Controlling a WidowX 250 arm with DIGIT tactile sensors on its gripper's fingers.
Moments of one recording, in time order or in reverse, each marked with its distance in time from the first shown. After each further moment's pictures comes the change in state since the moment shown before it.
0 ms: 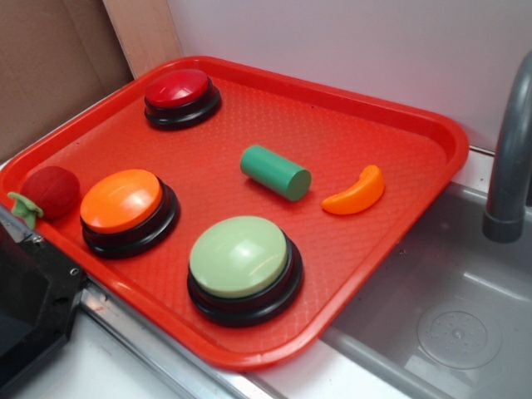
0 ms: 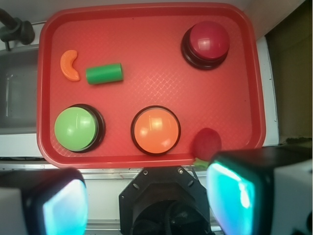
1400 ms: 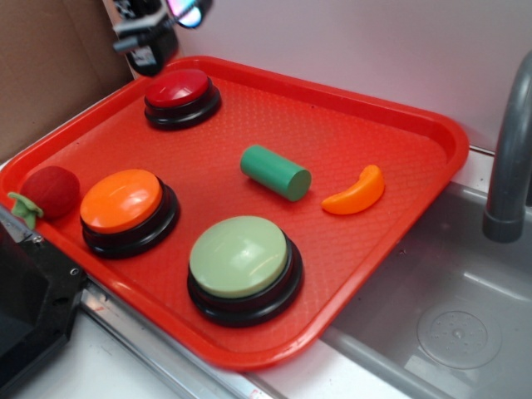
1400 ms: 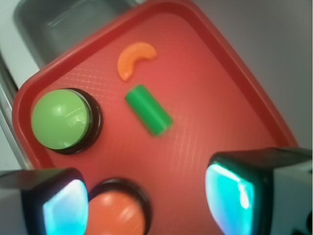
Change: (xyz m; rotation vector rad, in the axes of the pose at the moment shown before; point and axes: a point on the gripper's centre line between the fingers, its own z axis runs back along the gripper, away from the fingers) arm 0.101 -0.027 -0.107 -0.143 -0.023 -1.152
